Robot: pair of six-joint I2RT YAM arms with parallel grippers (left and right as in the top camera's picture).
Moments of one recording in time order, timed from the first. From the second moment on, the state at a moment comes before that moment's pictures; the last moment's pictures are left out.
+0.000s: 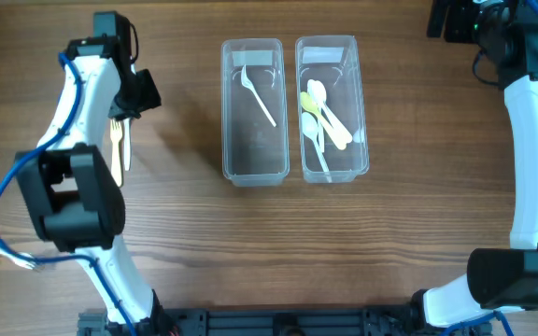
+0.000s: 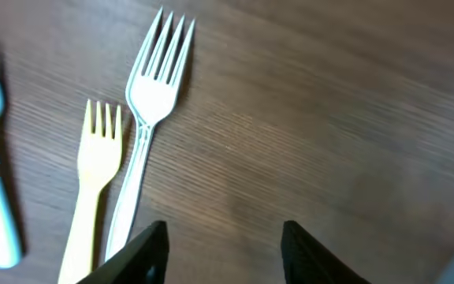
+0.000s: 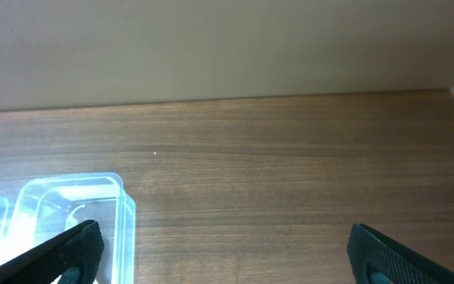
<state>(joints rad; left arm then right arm) 0.06 2.08 1.70 -1.03 -0.05 -0.35 -0.05 1.71 1.88 -0.85 0.05 -0.02</state>
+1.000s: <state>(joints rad) 0.15 2.14 1.51 -0.78 -0.05 -0.45 -0.05 1.71 1.88 -0.85 0.05 -0.02</state>
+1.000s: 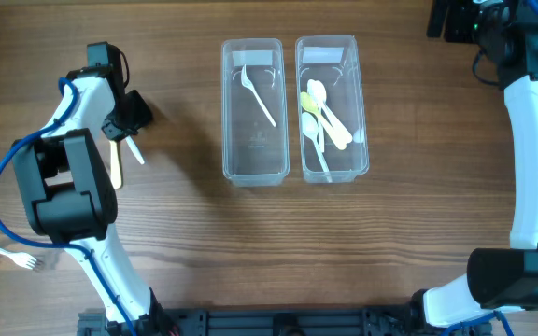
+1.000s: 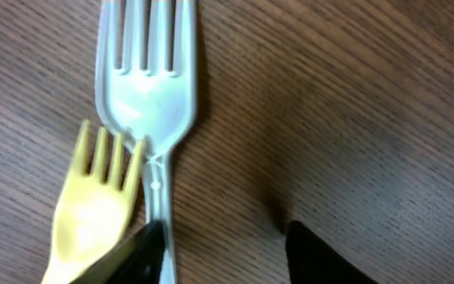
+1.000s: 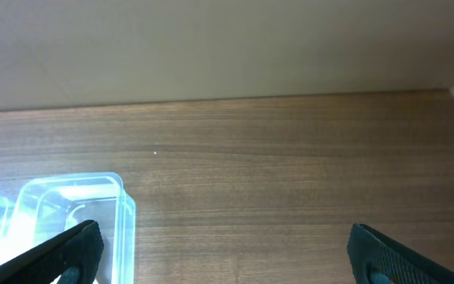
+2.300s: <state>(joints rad) 0.22 1.98 1.47 -0.96 -0.01 -0.40 -0.05 1.71 1.88 -0.85 0.05 -0.02</state>
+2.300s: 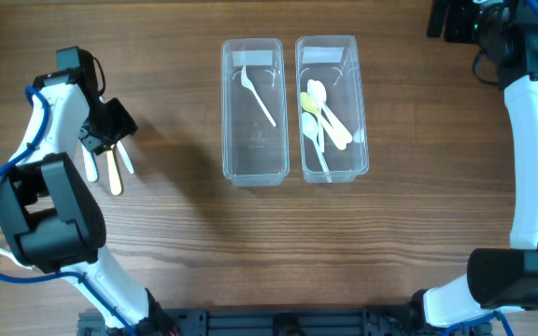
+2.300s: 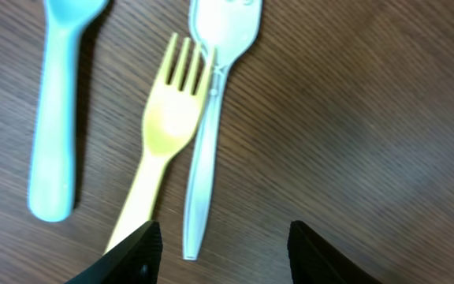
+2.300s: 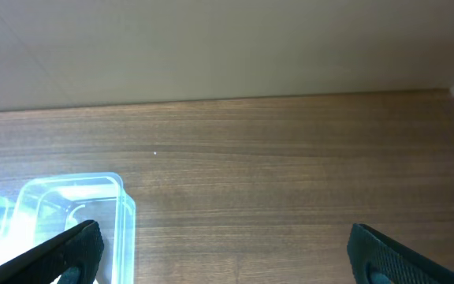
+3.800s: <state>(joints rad) 0.31 1.98 1.35 -0.86 -0.05 -0.20 -0.05 1.71 1.88 -0.85 0.05 -0.02</state>
